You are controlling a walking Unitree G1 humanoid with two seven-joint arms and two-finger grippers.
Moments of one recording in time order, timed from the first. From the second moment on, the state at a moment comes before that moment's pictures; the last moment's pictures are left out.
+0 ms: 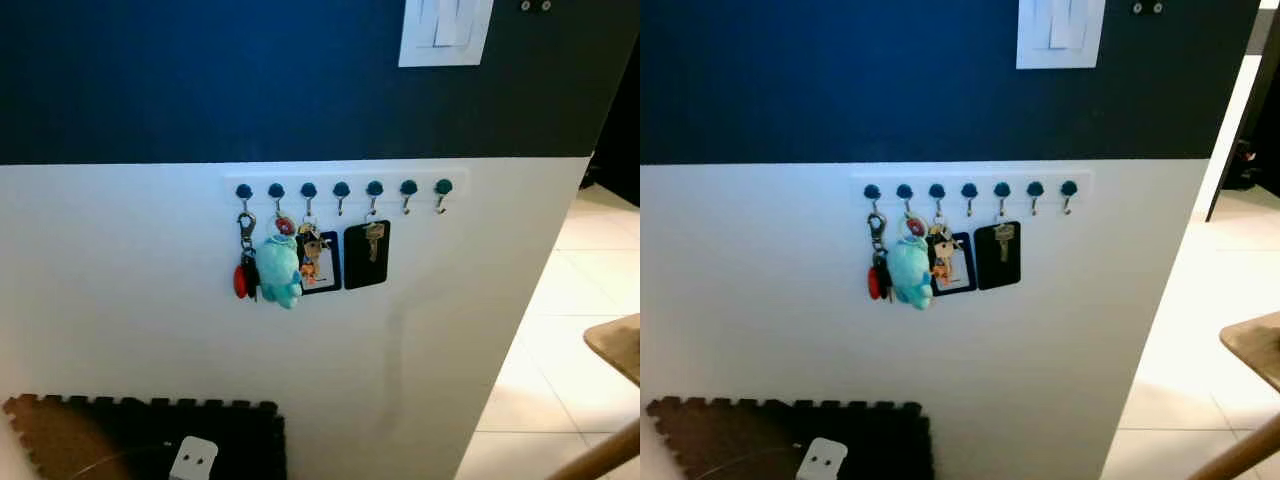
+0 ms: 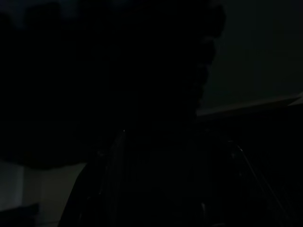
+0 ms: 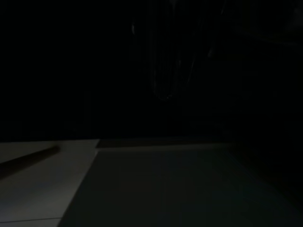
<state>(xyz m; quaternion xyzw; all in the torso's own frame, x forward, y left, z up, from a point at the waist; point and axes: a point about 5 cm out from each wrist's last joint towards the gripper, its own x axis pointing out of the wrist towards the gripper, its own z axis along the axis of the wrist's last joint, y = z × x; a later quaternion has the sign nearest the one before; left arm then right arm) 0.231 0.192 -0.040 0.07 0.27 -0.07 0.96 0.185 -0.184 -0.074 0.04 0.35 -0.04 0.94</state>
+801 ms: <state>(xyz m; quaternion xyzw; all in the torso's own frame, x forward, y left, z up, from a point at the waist) 0.229 0.189 -0.043 0.06 0.28 -0.07 0.96 0.186 -0.189 -0.073 0.03 0.35 -0.04 0.94</state>
